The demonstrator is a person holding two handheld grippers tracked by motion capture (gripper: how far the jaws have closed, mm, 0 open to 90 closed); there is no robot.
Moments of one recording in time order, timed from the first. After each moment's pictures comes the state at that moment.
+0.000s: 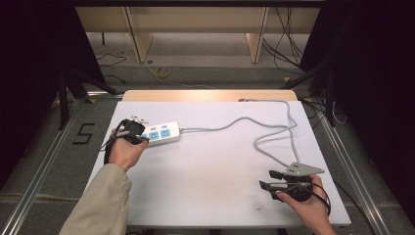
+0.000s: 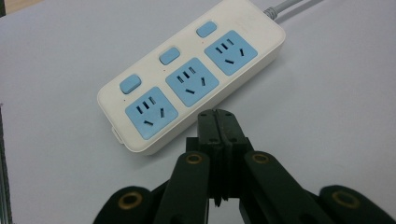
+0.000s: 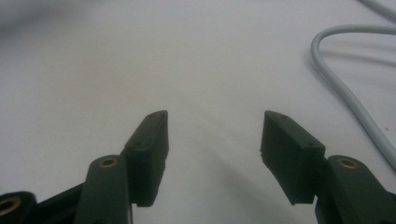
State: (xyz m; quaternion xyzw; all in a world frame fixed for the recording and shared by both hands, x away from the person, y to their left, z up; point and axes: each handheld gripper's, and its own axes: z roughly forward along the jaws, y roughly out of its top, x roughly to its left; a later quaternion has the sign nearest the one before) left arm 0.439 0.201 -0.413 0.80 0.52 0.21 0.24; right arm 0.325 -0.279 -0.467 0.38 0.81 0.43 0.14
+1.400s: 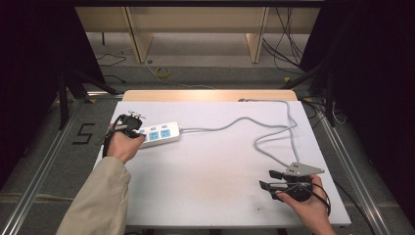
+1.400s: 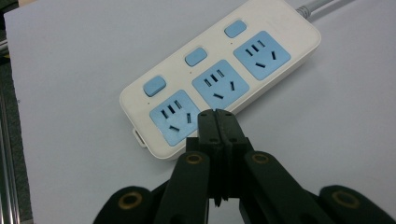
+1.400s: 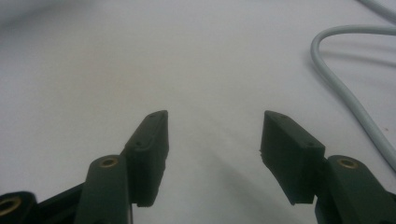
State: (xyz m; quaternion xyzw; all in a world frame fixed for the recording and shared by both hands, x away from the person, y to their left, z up) left arm 0.459 0.213 -0.412 0.79 0.53 0.20 0.22; right arm 0.325 -0.279 -0.467 0.38 0.81 0.43 0.14
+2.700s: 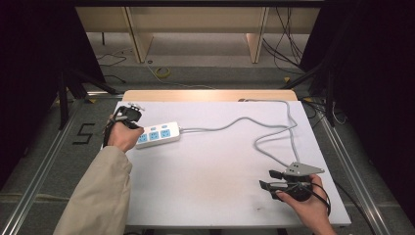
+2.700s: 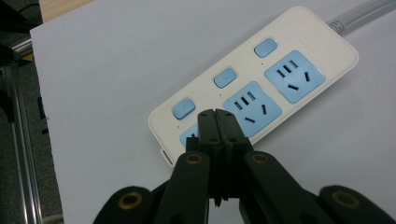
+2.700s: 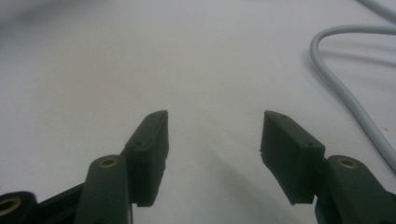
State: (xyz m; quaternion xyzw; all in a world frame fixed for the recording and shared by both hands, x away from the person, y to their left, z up) left arm 0.485 0.218 -0.406 0.80 0.53 0.21 0.19; right arm 0.326 -0.280 -0.467 0.38 0.81 0.43 0.14
